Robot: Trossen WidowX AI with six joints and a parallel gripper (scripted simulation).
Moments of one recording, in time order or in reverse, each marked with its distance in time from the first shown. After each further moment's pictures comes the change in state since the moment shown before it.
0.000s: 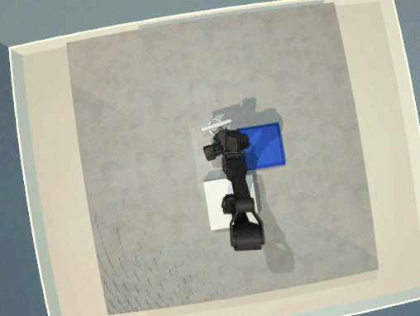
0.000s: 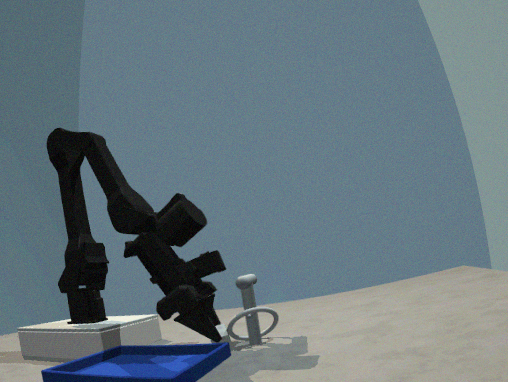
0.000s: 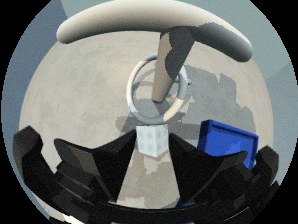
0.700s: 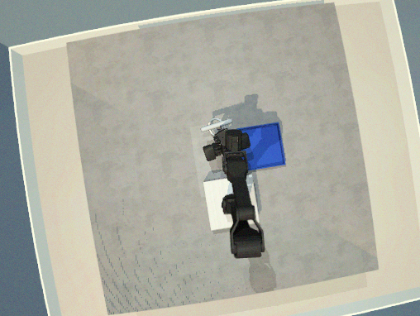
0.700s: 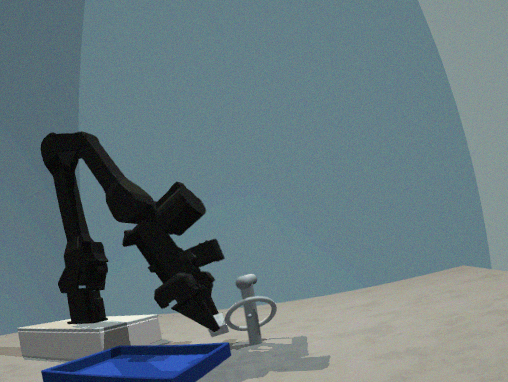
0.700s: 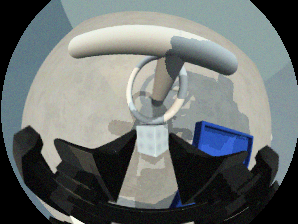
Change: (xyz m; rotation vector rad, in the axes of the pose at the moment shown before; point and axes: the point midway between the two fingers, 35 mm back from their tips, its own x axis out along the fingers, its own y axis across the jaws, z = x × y) arm -0.016 0.000 0.009 0.000 0.007 0.002
